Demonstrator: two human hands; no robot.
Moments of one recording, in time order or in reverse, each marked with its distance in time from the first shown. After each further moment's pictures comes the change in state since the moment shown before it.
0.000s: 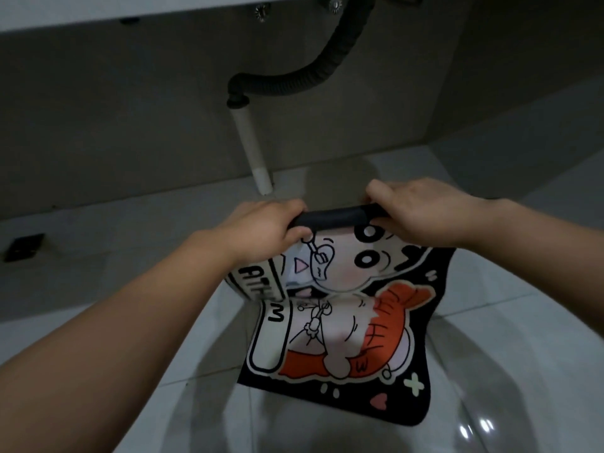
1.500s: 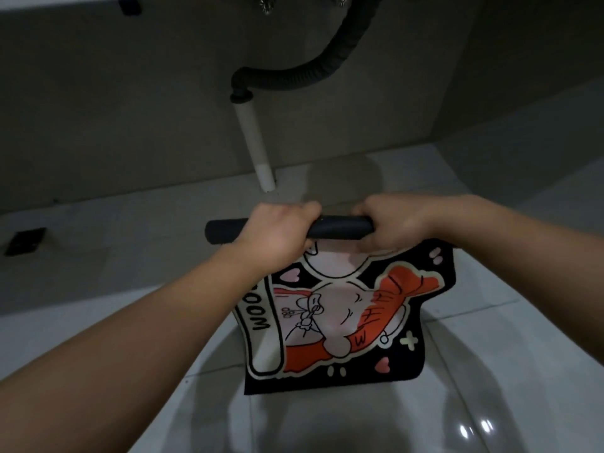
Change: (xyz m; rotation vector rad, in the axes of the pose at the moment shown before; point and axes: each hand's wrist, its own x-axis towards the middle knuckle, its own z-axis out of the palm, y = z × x) left_hand 0.005 0.016 0.026 0.176 0.209 0.042; right_hand 0.036 -0.021 0.008 0.373 -0.421 0.241
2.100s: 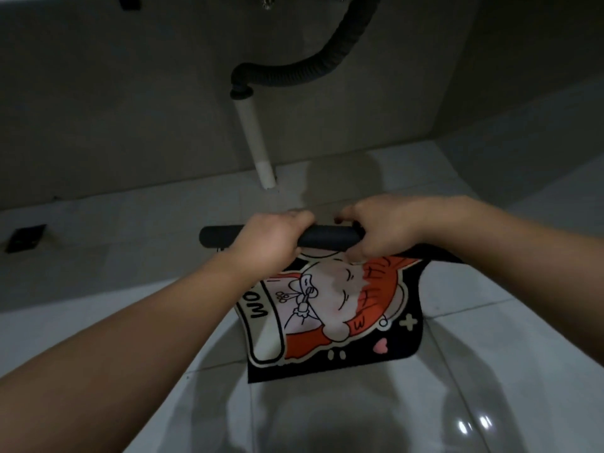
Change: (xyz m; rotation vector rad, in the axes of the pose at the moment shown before) left_hand -0.016 -0.008 0.015 -0.123 -0.017 0.005; right_hand -0.002 -0.018 0.002 -0.093 -0.052 0.000
